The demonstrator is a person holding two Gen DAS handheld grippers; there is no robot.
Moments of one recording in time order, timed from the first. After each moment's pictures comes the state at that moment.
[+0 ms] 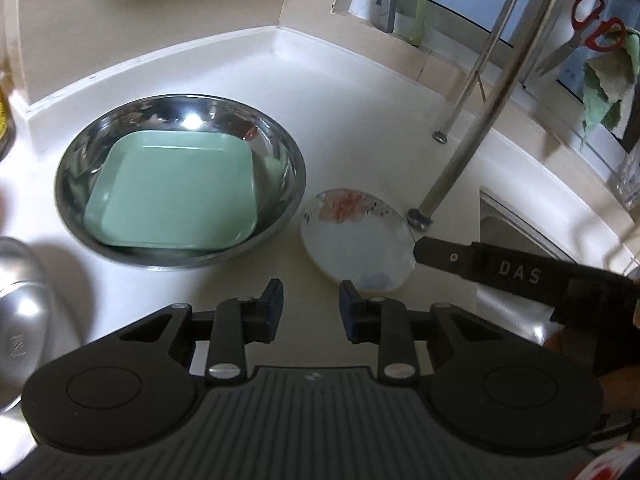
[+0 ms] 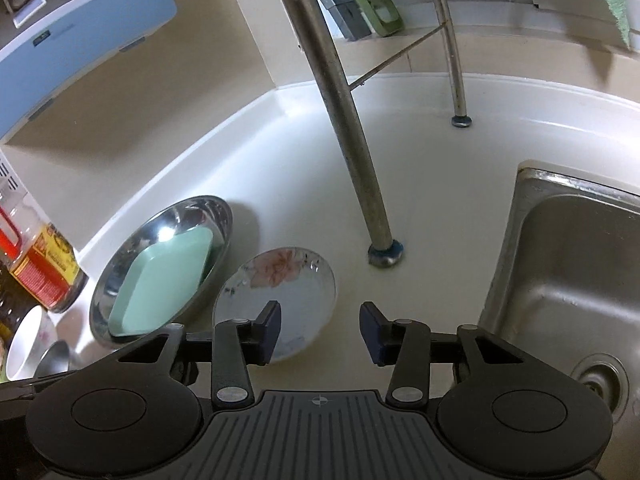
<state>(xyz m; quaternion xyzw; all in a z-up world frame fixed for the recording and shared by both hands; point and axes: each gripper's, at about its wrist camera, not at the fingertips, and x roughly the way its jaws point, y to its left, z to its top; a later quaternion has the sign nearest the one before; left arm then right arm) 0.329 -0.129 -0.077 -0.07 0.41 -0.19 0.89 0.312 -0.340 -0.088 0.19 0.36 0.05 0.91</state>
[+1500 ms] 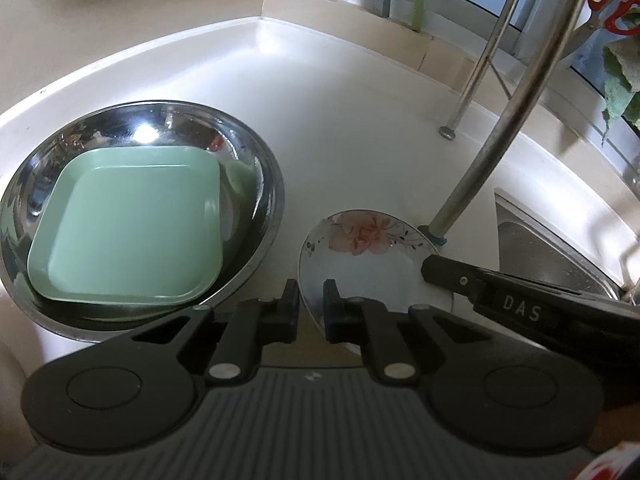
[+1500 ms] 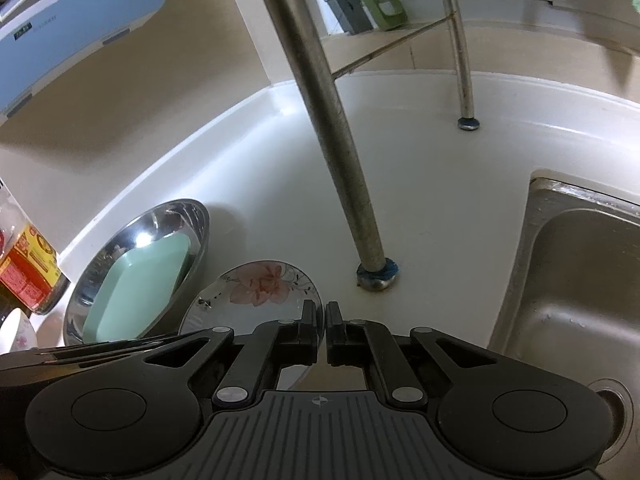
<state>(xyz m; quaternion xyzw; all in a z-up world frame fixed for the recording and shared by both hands) 0.372 -0.161 -0.098 -0.05 0.42 -0.20 0.88 0.335 -0.351 -0.101 0.18 0.35 0.05 0.92</state>
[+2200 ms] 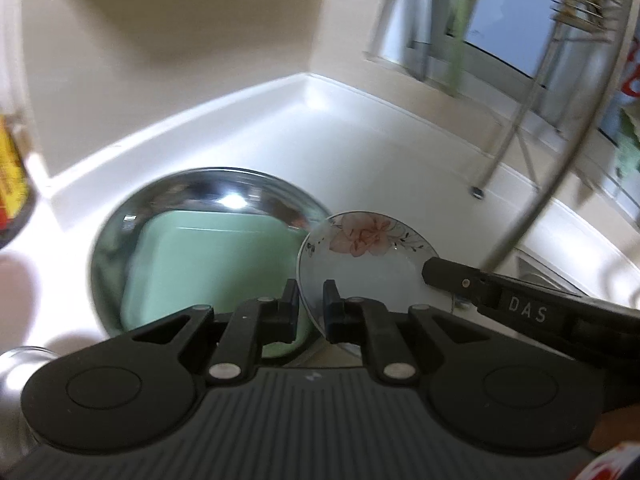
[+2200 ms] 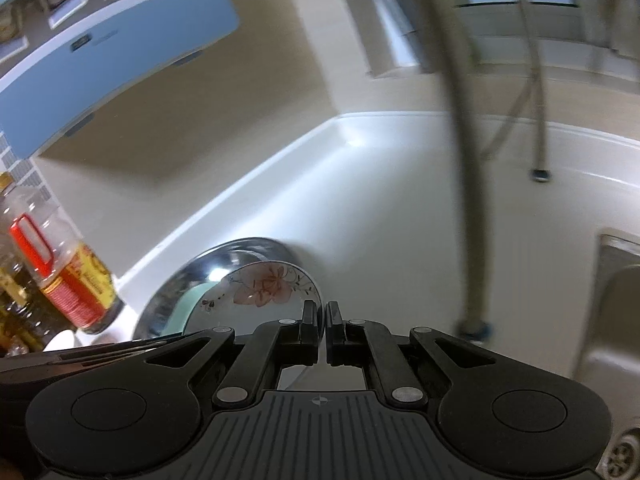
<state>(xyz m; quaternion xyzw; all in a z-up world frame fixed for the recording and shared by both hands) 0.374 -0.100 -0.053 -0.06 0.38 -0.14 0.91 0.357 -0.304 -0.061 0.18 0.32 0.12 0.92</state>
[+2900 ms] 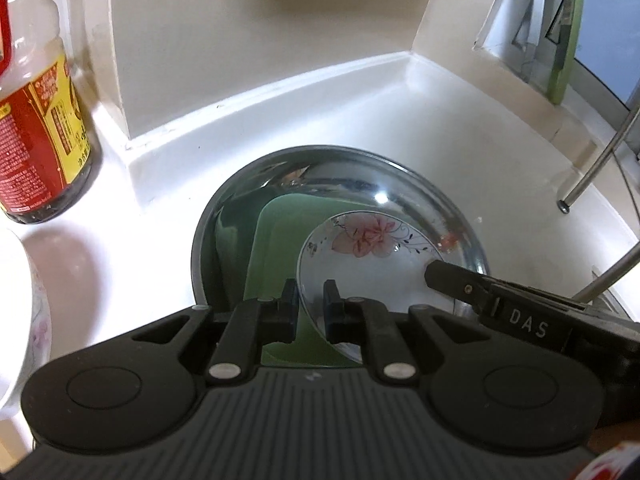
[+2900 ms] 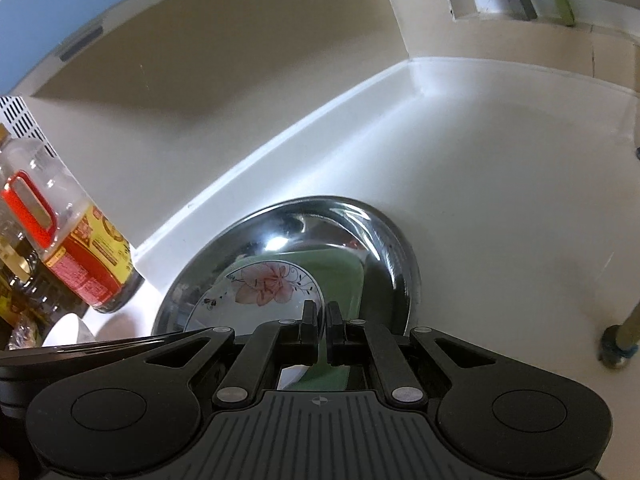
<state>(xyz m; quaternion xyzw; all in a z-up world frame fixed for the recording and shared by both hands) 0.422 -0.038 -0.081 -0.08 0.45 -0.07 0.89 0.423 -0.234 -0.094 0.17 0.37 0.17 0.90</state>
